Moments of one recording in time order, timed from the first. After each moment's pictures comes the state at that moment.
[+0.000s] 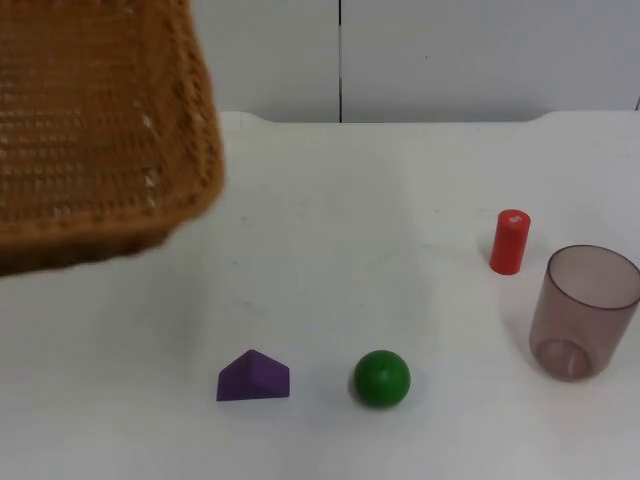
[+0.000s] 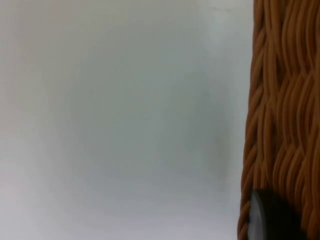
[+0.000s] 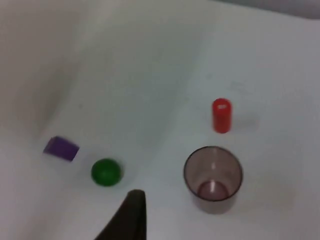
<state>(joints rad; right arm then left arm) 0.04 0.85 -0.86 0.46 0.89 -0.47 0.21 1.21 -0.90 -0.49 0.84 0.14</state>
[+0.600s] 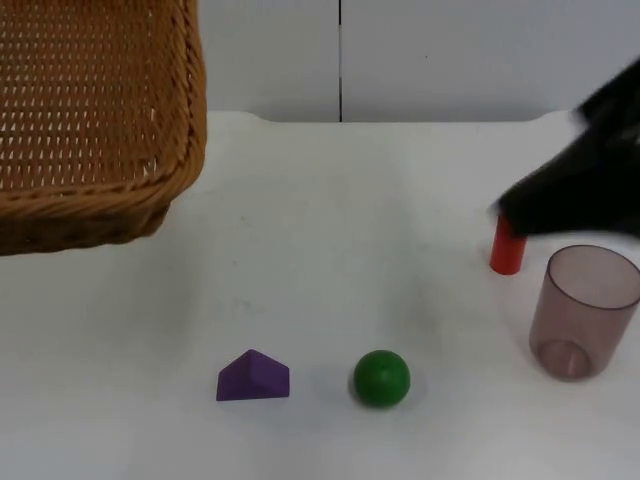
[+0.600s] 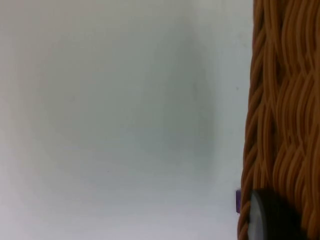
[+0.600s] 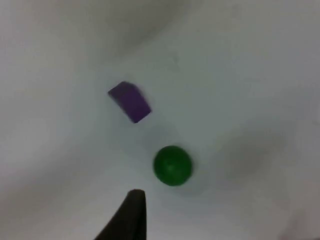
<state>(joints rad) 0.53 1.38 -0.89 0.49 0.54 -0.79 0.26 1.39 -1.04 -0.57 0.97 0.31</state>
